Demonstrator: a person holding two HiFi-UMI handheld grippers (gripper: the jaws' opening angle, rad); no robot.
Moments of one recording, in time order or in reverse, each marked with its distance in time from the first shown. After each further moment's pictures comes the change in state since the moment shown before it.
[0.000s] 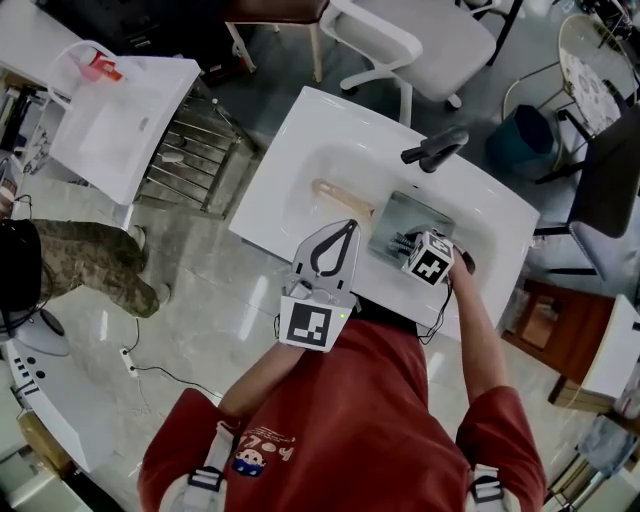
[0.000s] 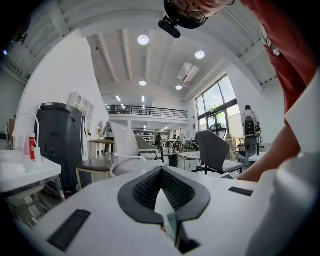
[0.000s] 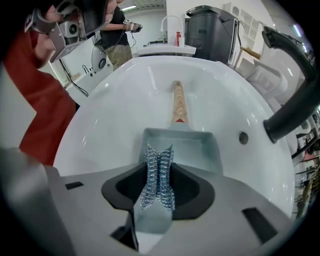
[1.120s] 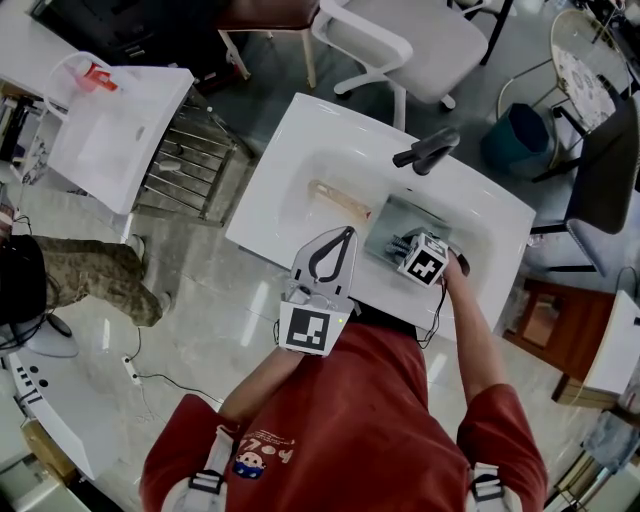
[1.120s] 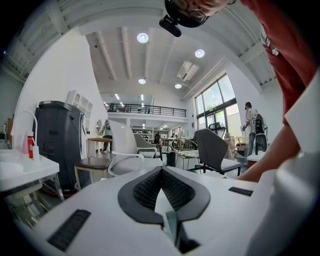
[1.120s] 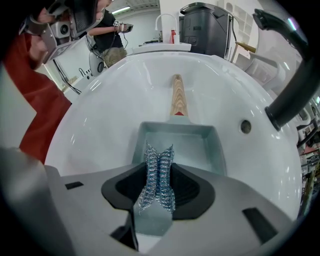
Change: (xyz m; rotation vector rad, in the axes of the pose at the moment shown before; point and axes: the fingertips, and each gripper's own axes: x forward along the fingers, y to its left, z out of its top) left arm 0.005 -0.007 -0.005 0.004 0.019 -0.014; right arm 0.013 -0.007 -0.010 0.043 0.002 -0.002
